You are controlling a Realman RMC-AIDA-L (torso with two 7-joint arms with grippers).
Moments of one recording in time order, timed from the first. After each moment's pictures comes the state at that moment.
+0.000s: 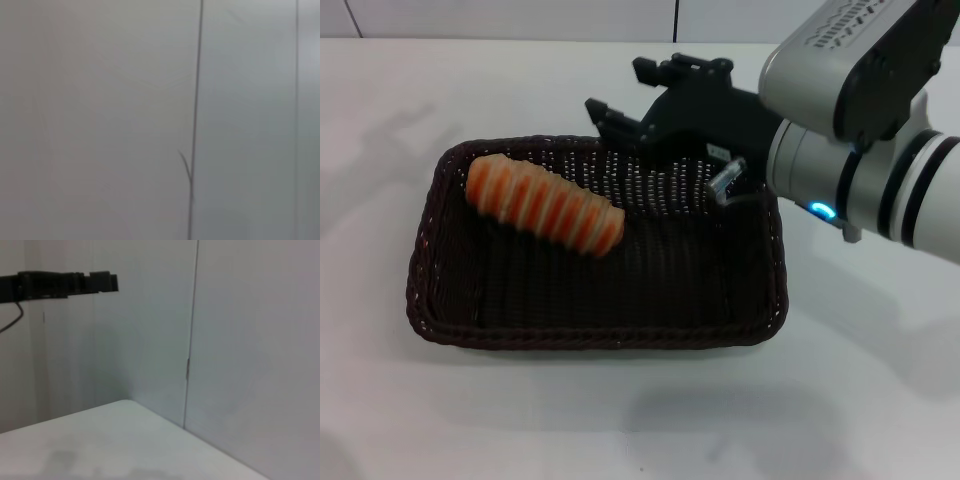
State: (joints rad) left arm -0.39 -1.98 -2.70 -0.96 1.55 -1.61 1.62; right arm 0.18 2.07 1.14 1.66 -2.21 0.47 -0.73
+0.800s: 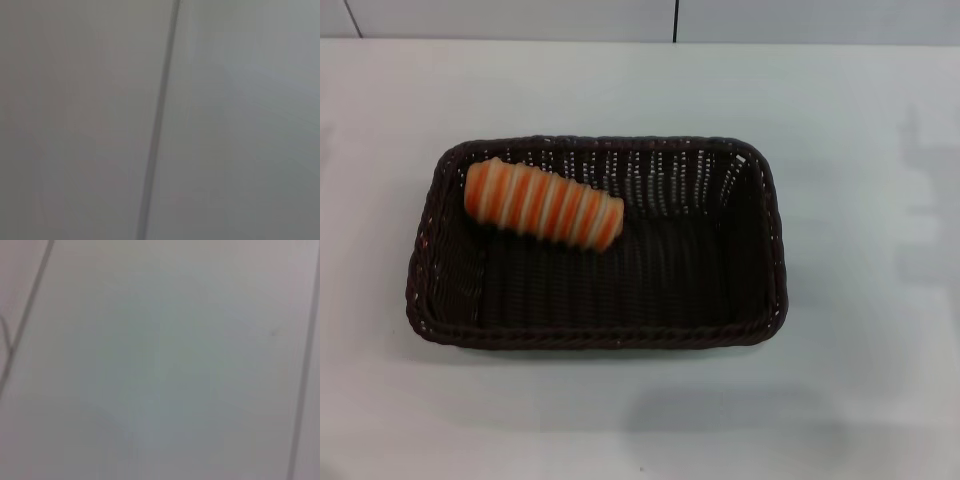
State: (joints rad) left arm -0.30 -2.05 -2.88 -0.70 1.32 -1.42 1.96; right arm 0.03 2.08 1.16 1.17 -2.33 -0.79 -0.71
